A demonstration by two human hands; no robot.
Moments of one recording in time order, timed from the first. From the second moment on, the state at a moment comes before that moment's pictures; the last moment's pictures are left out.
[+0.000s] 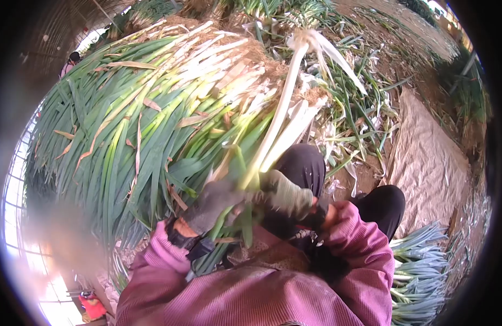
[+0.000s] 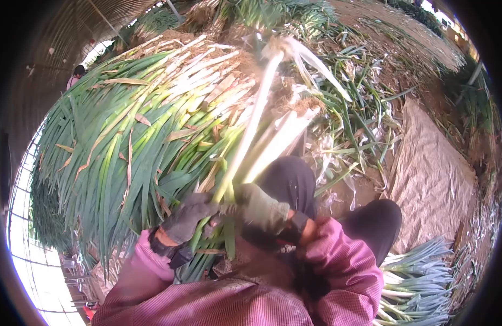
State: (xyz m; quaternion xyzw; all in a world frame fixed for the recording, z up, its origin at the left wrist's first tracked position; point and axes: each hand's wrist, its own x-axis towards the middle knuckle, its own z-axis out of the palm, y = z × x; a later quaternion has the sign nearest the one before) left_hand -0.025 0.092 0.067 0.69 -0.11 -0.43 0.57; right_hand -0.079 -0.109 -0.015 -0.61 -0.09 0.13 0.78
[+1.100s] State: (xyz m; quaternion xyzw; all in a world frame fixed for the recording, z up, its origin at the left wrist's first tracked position) left_hand 0.133 0.184 0.033 0.96 -0.20 -0.01 0.21; right_hand 0.042 -0.206 0.006 -0.96 -0.23 0.01 -0.12
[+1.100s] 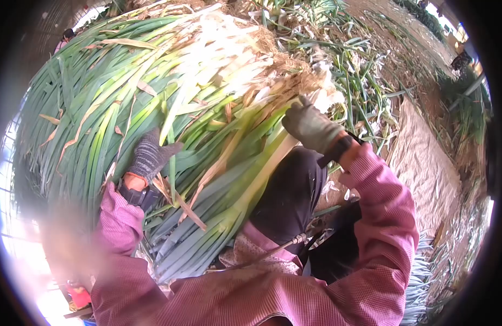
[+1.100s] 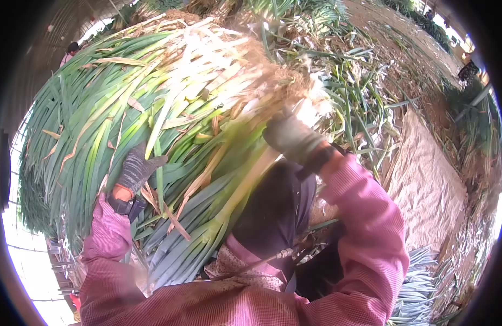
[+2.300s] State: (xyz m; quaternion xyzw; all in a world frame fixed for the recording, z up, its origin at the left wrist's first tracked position) left_hand 0.033 0.008 -0.032 0.49 -0.26 -0.73 0.40; right_hand -0.107 -0.262 -0.044 -0.66 0.09 -0.10 0.74
